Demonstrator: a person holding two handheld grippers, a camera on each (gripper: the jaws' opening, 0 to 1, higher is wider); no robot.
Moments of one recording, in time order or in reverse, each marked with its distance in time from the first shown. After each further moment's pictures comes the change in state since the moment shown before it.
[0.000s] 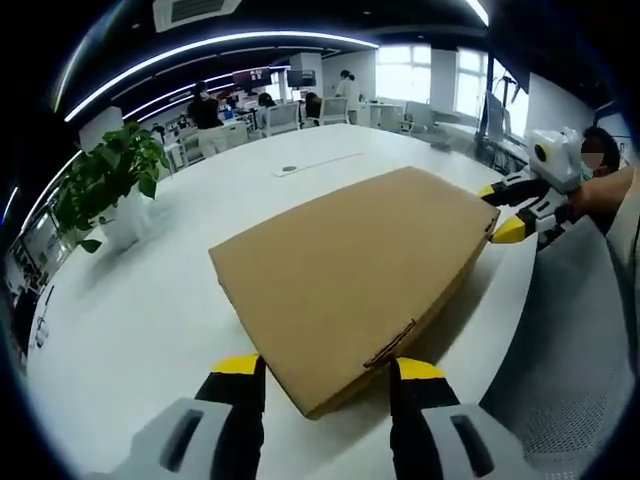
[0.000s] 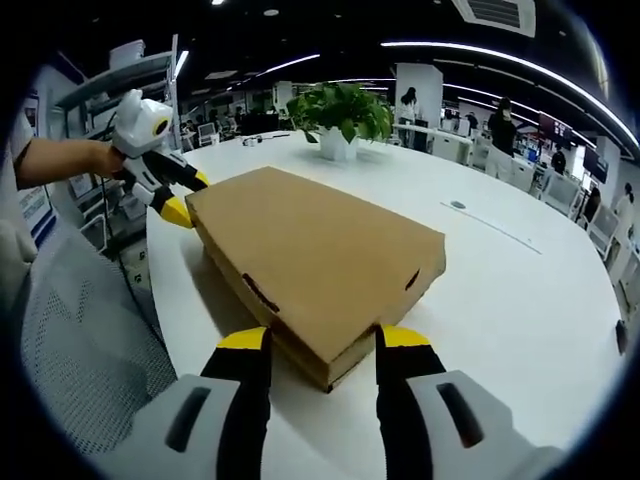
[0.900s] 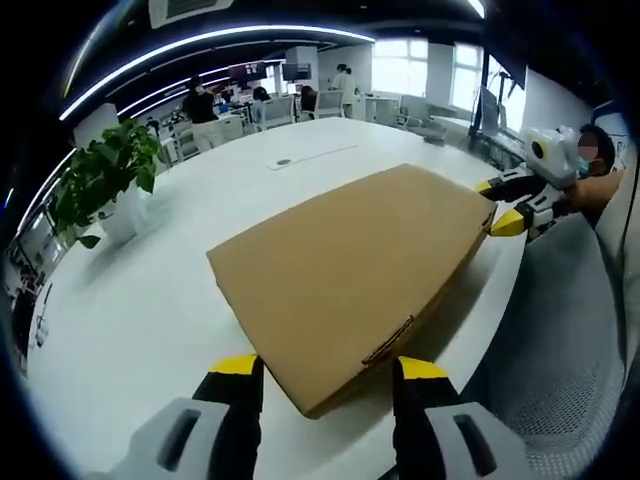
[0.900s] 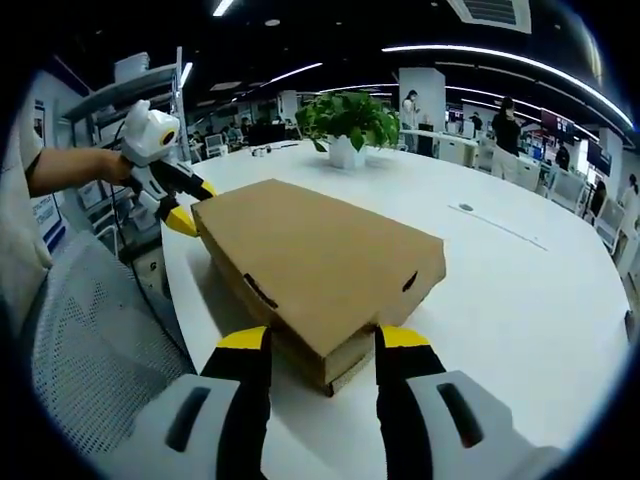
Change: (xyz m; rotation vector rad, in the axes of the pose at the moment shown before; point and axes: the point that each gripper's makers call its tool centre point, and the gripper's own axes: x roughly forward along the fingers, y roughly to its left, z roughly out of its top) left arm -0.014 -0.004 -0.005 0.007 0.037 -0.029; right arm -0.011 0.012 0.006 0.032 -0.045 0.047
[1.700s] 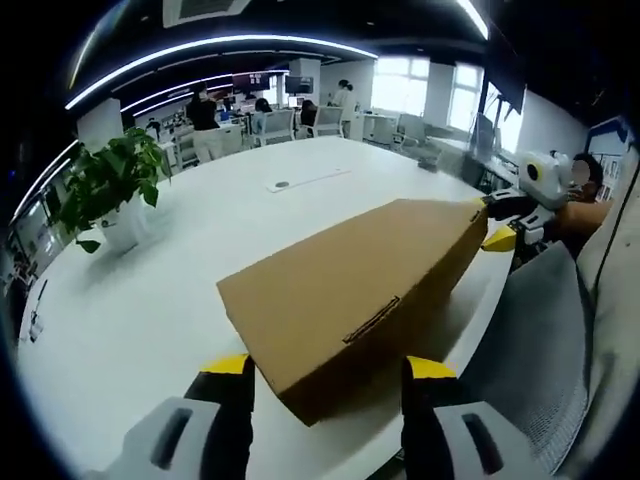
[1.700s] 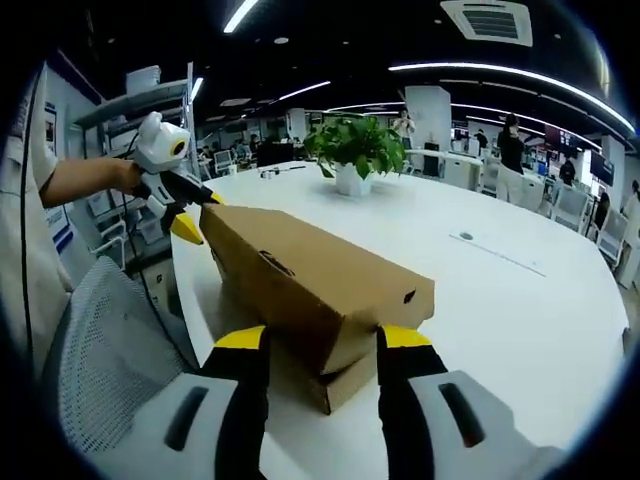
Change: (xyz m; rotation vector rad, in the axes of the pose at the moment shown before) left arm -0.029 -0.001 0.032 -0.042 -0.079 -0.038; right arm -0.022 0.001 0.039 -0.031 -0.089 0.023
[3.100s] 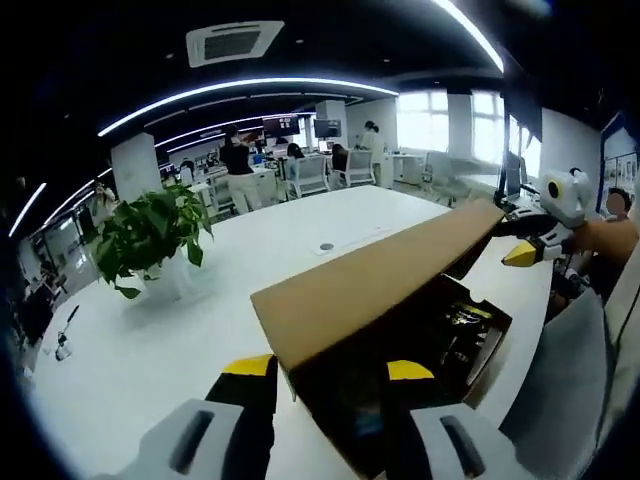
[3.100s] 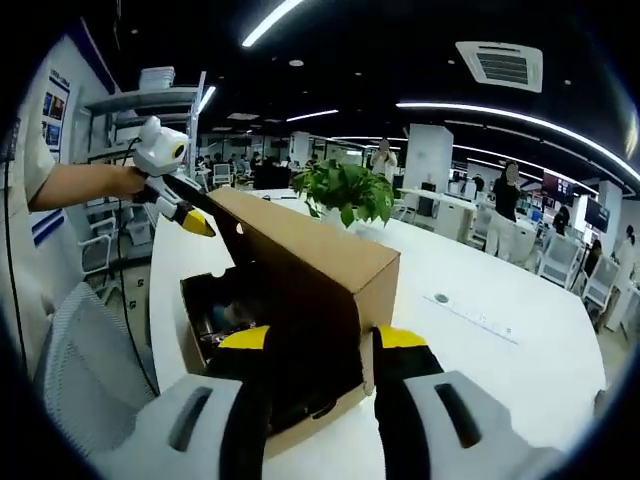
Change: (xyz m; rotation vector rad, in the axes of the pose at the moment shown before) left arm -0.011 0.049 0.079 0.007 -0.200 0.172; right arm 0.008 -0.046 0.073 -0.123 -0.119 -0.050
